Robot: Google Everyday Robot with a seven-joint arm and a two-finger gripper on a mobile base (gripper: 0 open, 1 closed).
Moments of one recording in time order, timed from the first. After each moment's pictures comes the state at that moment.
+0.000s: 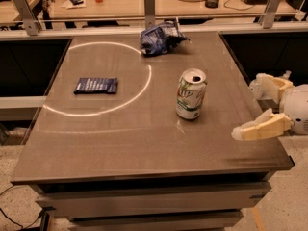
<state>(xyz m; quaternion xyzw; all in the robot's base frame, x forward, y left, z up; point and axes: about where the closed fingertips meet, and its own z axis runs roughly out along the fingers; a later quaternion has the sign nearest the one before) 0.471 -0.215 0.890 -0.41 0.72 0.23 0.51</state>
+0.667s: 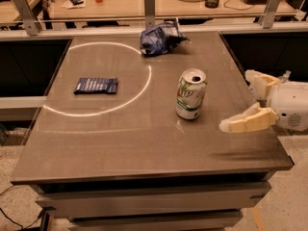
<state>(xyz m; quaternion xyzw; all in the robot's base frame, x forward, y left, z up) 0.485 -0.192 0.895 -0.39 0.70 0.26 0.53</state>
